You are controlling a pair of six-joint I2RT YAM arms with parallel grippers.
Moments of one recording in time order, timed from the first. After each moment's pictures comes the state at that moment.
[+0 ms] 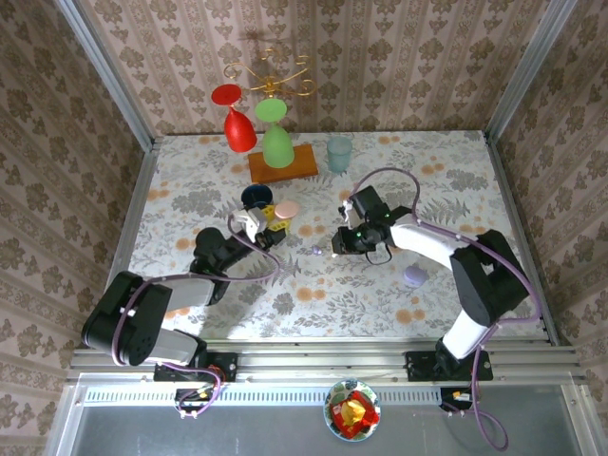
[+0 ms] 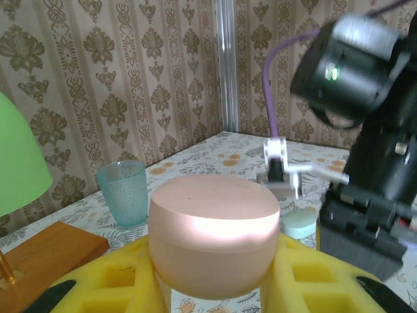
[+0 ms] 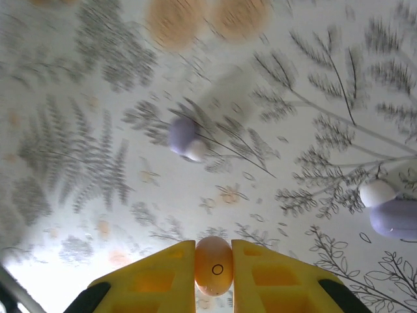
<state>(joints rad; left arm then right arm) -0.45 1.39 0.34 1.17 0.56 0.02 0.50 1.69 1.01 -0.42 -0.35 0.43</state>
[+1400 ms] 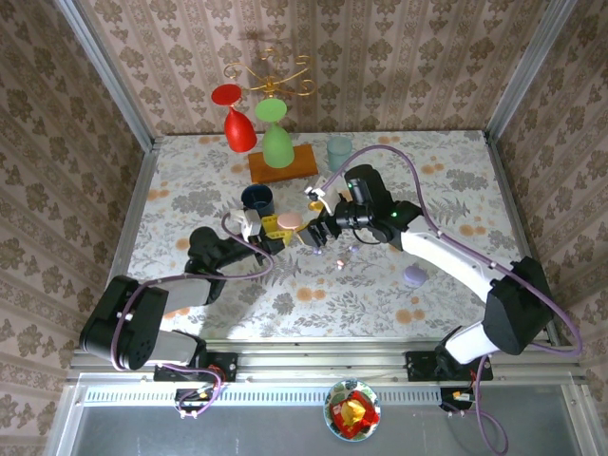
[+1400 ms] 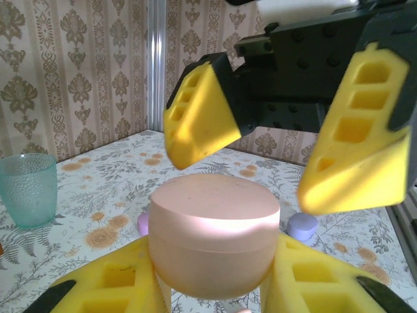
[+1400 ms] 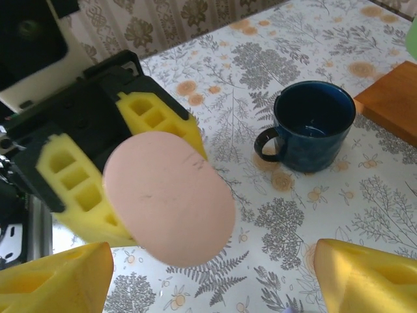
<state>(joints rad) -0.41 1.37 0.33 1.17 0.84 -0.18 0.62 1.49 1.15 -0.24 -0.48 -0.15</state>
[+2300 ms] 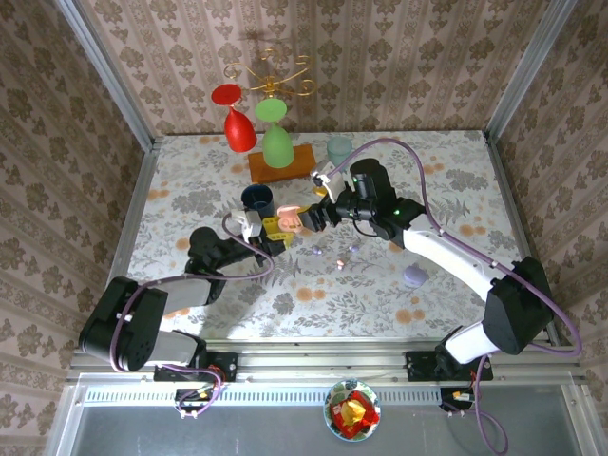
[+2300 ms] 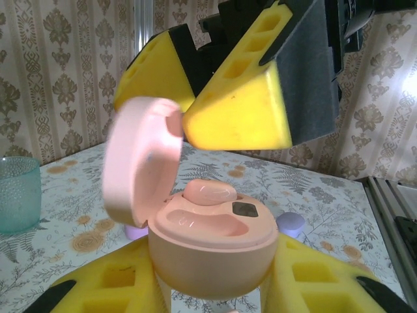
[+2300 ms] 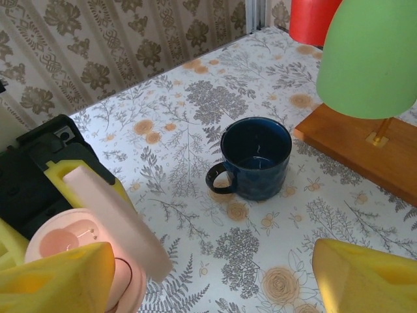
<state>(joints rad) -0.42 1.36 0.34 1.17 0.87 -0.19 0.59 1.48 1.16 -0.12 -0.38 -0.07</state>
